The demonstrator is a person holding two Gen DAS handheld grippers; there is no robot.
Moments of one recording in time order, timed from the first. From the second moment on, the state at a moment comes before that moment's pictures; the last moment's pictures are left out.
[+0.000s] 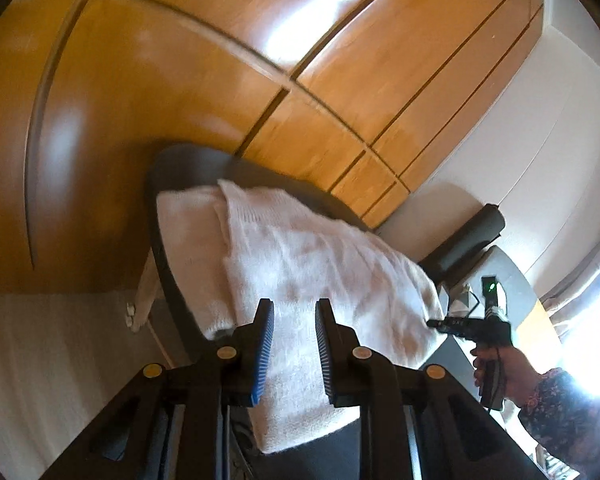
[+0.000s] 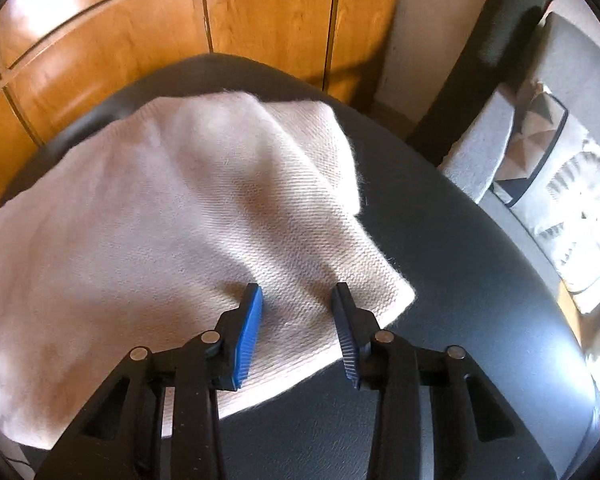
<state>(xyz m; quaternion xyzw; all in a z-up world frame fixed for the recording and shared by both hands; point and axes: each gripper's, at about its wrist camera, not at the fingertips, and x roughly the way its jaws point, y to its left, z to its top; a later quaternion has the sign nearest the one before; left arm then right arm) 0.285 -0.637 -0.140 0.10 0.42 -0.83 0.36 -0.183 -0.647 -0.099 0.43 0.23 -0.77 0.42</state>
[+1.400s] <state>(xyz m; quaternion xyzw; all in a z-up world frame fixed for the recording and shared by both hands) 0.176 -0.580 -0.069 0.29 0.33 -0.76 0.49 0.024 -0.576 -0.018 0.31 0.22 -0.82 0.43</state>
